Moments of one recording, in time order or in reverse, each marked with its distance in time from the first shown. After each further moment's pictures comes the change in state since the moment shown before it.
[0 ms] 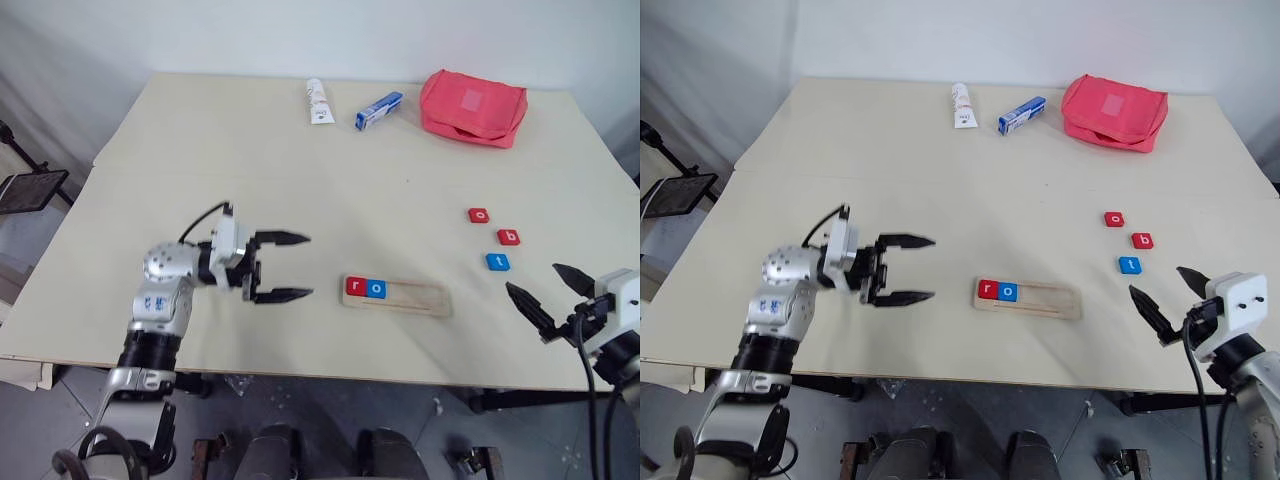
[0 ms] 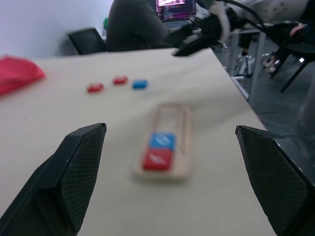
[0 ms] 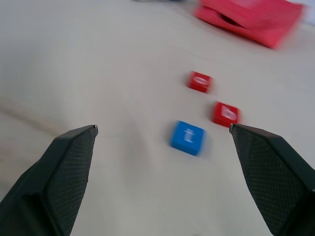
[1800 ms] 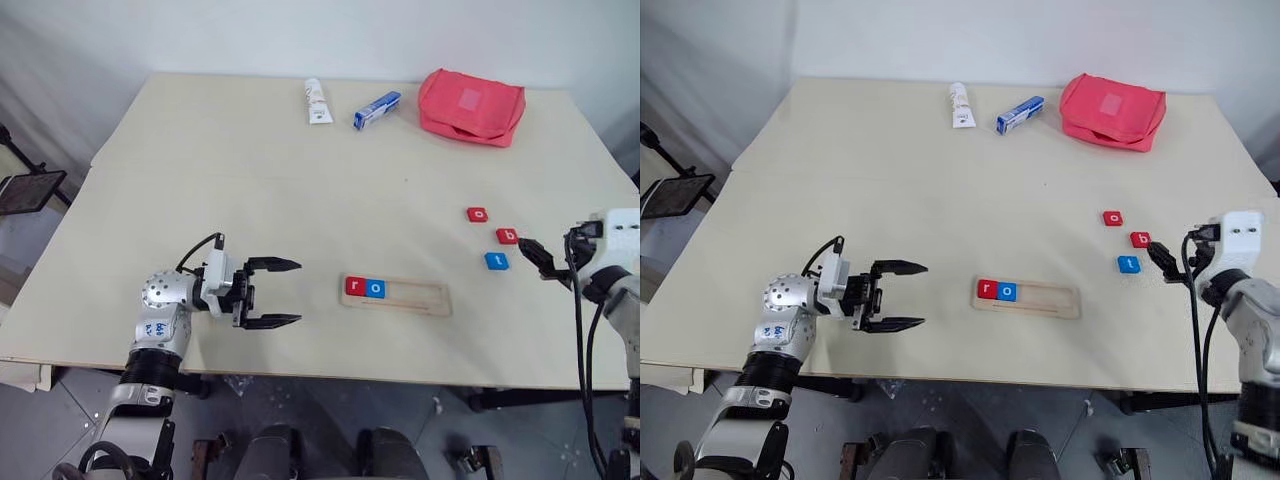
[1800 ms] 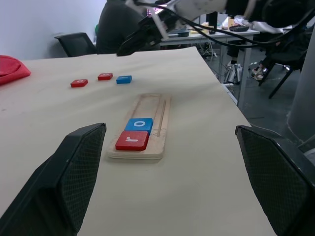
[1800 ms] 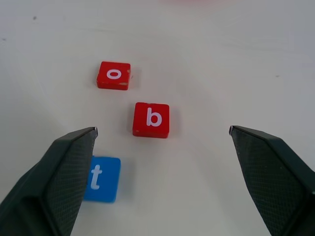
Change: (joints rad) left arm 0.031 -0.015 0.007 0.080 -0.045 -0.141 -0.055; right arm -0.582 -0.162 0.152 0.555 -0.094 0.253 -0.052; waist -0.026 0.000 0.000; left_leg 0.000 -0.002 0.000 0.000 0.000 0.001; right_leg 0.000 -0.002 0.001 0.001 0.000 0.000
